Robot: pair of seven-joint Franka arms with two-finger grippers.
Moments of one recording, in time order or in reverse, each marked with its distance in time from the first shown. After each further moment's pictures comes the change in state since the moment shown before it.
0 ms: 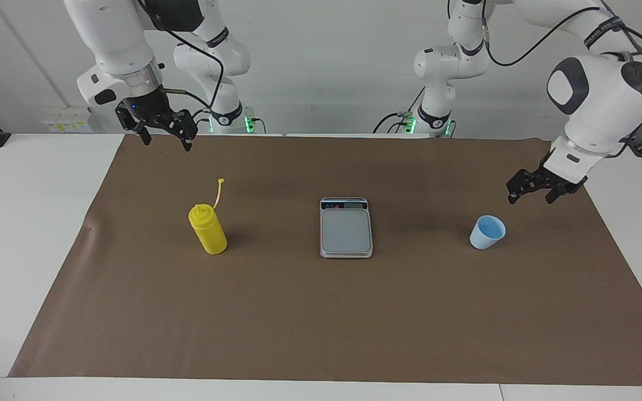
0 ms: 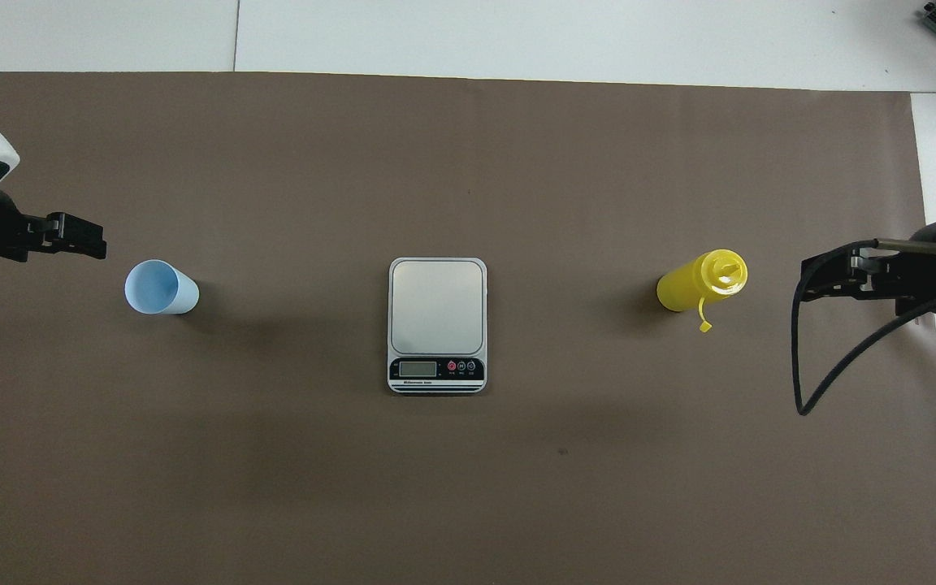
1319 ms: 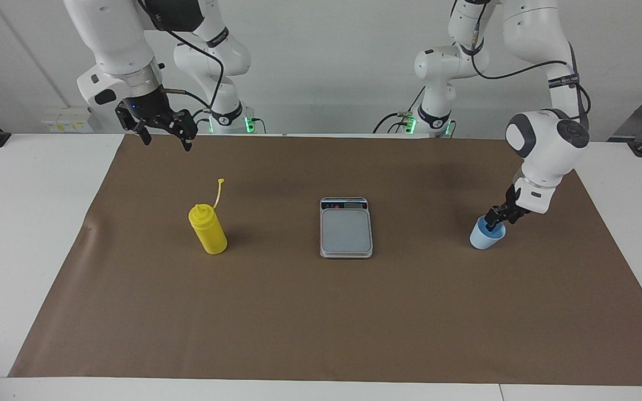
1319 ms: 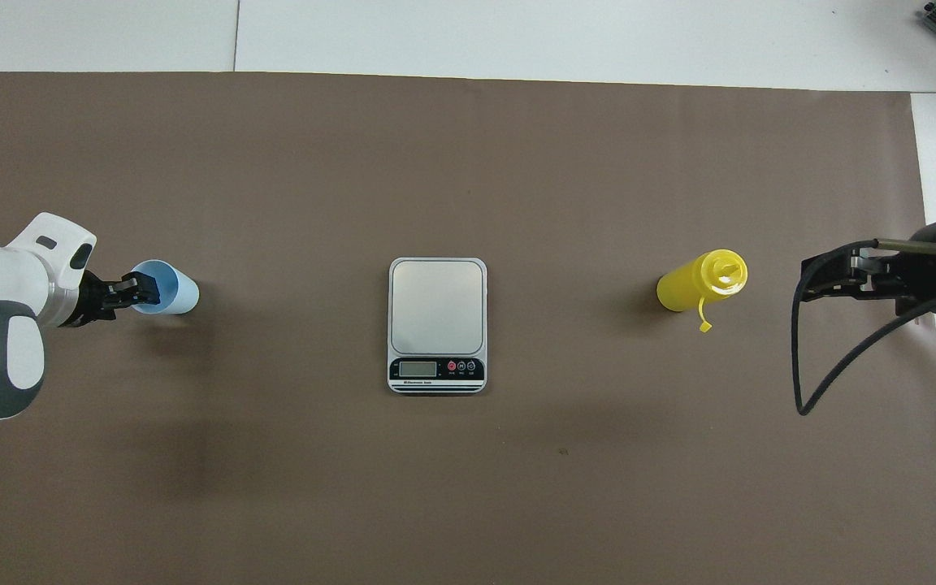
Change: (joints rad) left arm 0.029 -0.015 -0.017 -0.427 -0.041 0.472 -0.223; right arm 0.000 0.000 0.000 0.000 0.000 0.000 0.000
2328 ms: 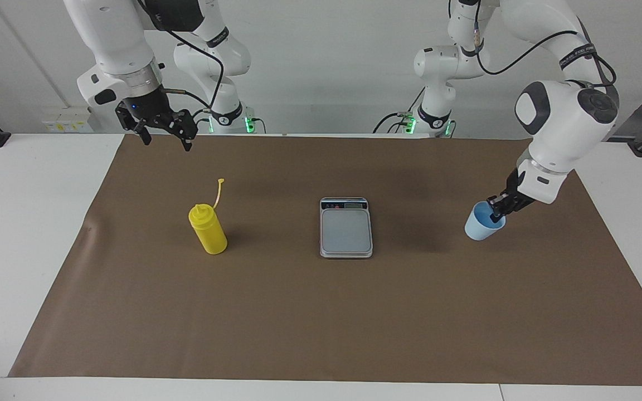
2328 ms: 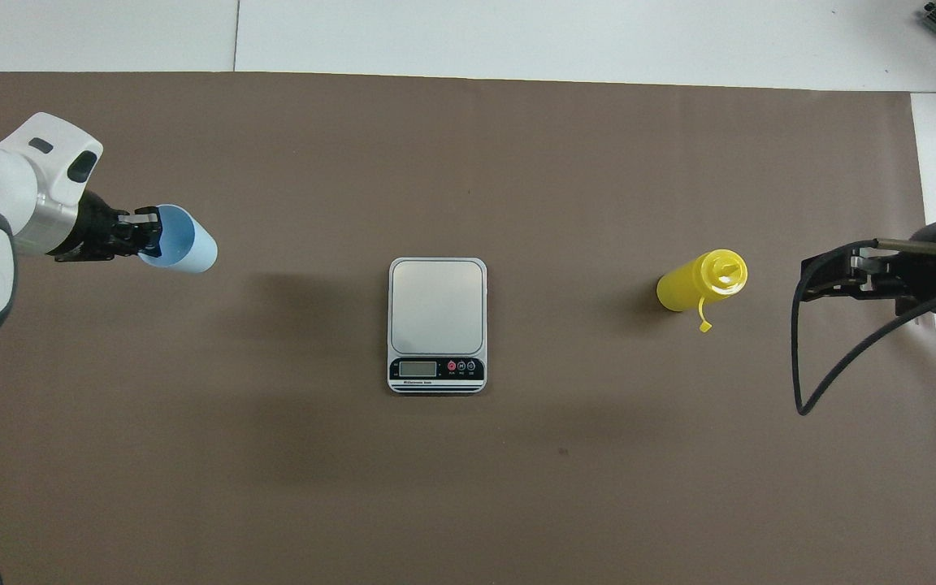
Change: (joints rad) left arm -0.171 0.041 -0.015 0.414 -0.034 -0.388 -0.137; right arm 0.000 0.000 0.000 0.000 0.000 0.000 0.000
